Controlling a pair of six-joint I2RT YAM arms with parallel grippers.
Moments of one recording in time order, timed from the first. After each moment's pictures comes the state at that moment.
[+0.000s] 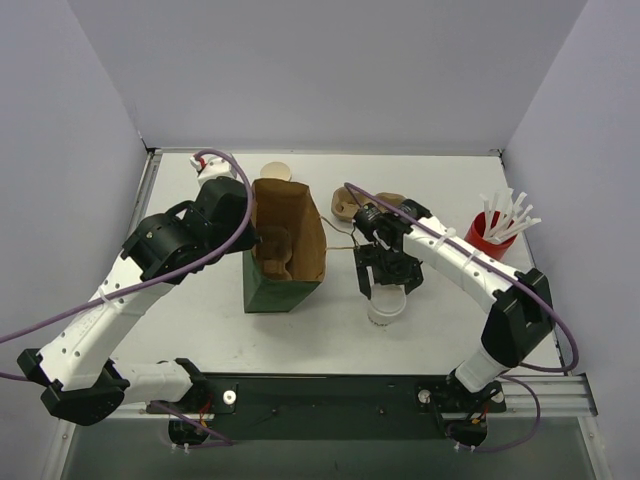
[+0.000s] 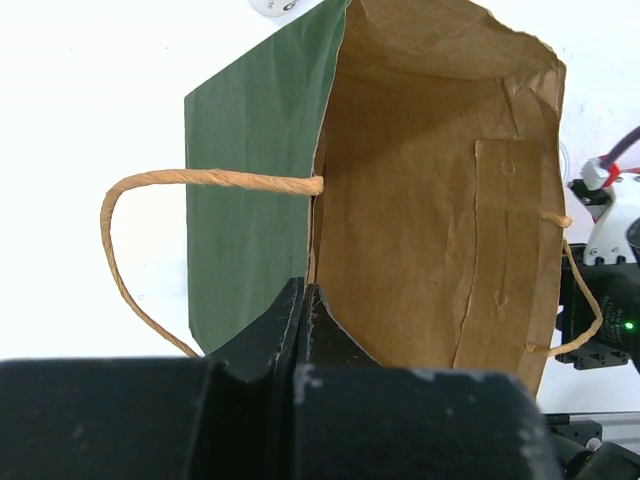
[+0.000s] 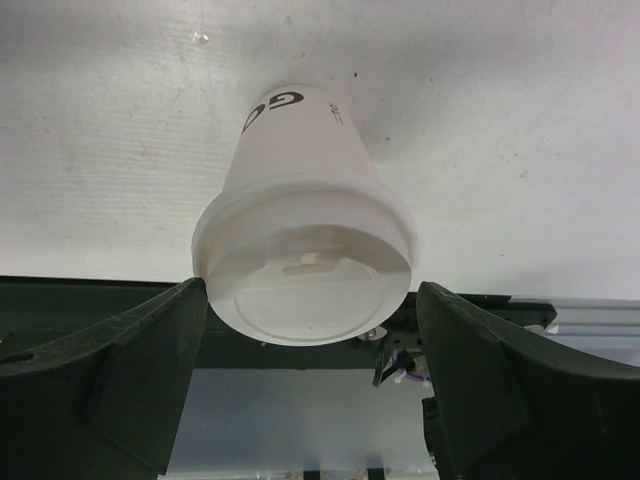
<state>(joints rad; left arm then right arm) -0.79 1.23 1.65 -1.17 -0.50 -0.79 0.67 1.61 1.35 -1.27 0.10 0.53</state>
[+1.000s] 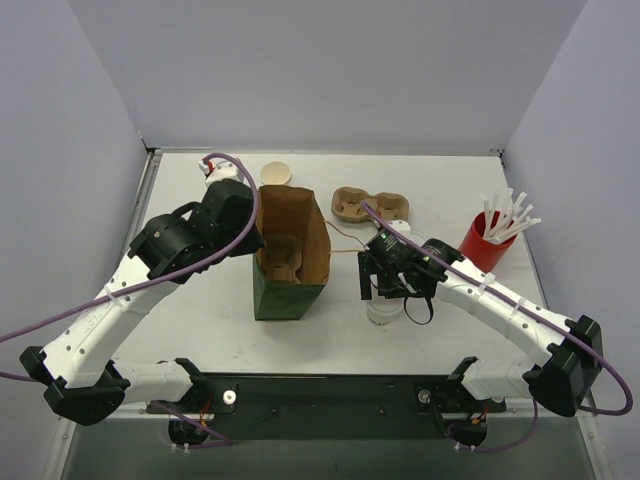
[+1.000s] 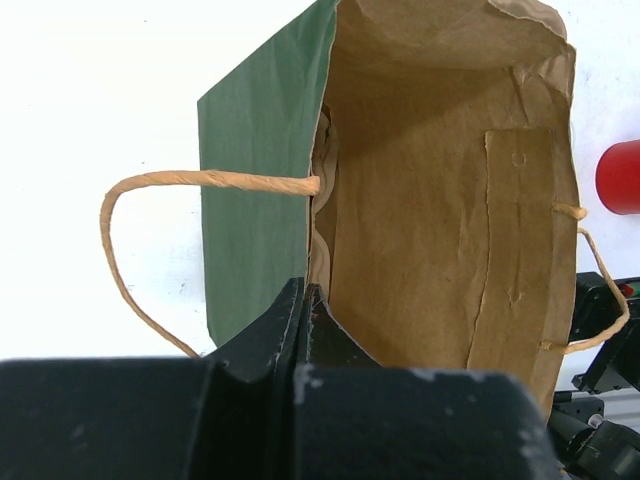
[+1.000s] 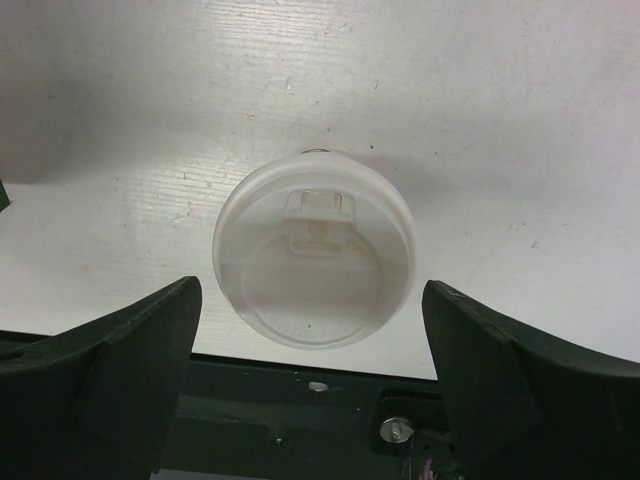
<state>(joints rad) -0.78 1.23 1.61 -1.15 -0.44 -0.78 0.80 1.26 1.07 -0.97 0.30 0.63</state>
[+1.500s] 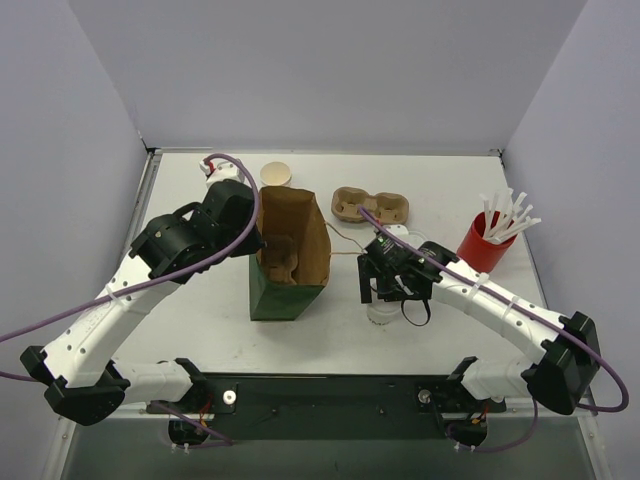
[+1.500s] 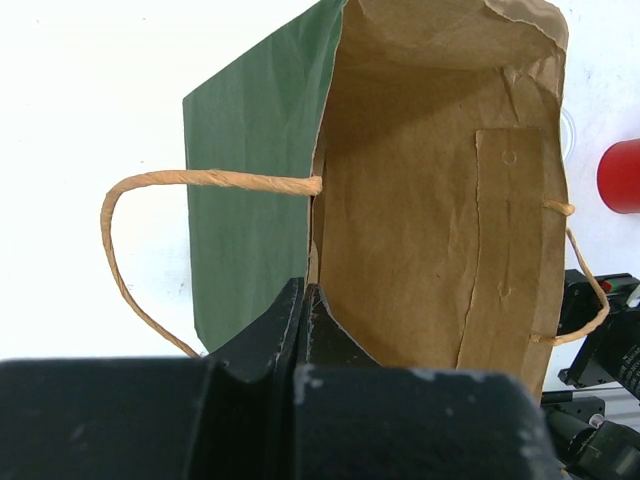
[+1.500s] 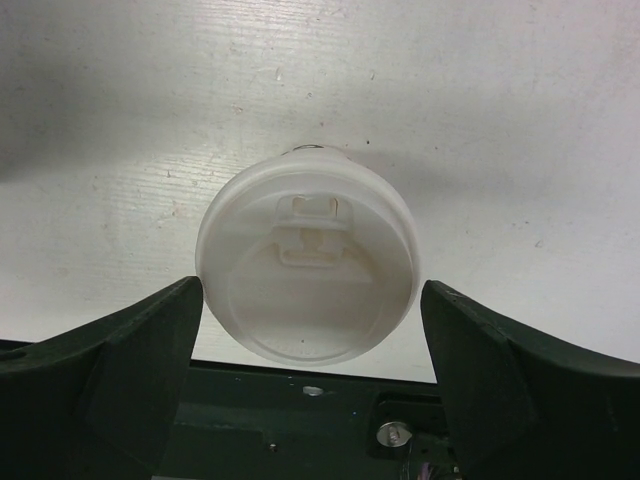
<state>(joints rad) -0.78 1.23 1.61 -1.15 -0.44 -0.78 0.80 1.28 1.03 -0.94 0.30 0.63</state>
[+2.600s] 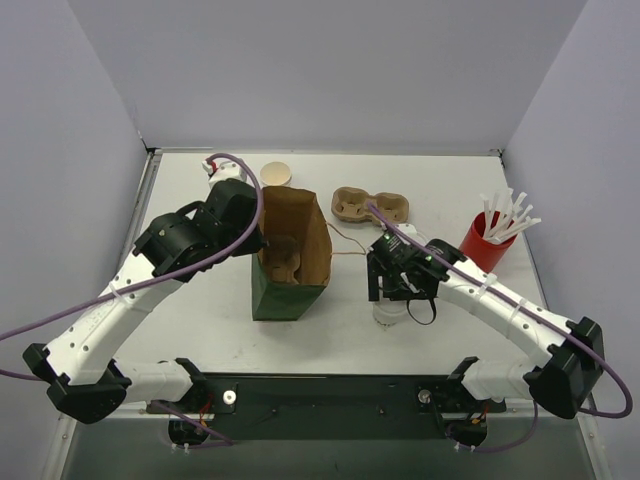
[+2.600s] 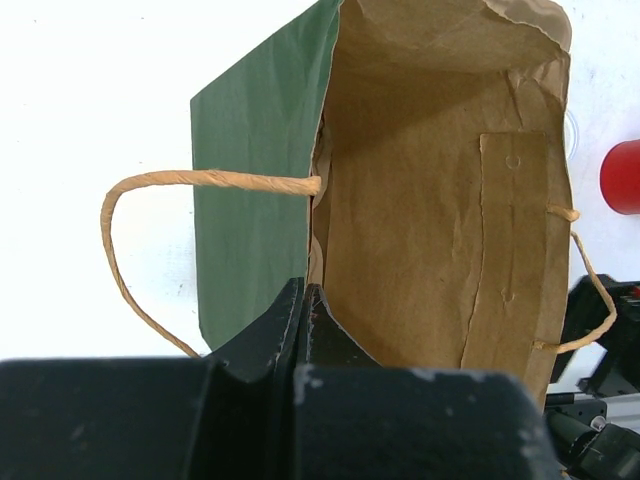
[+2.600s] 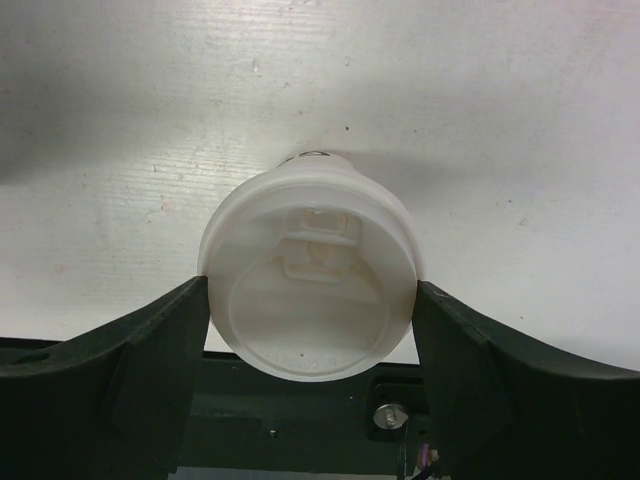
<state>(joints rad) -0.78 1.24 1.60 -1.14 -0.44 -0.78 0.78 1.27 1.03 -0.99 0.30 0.65</state>
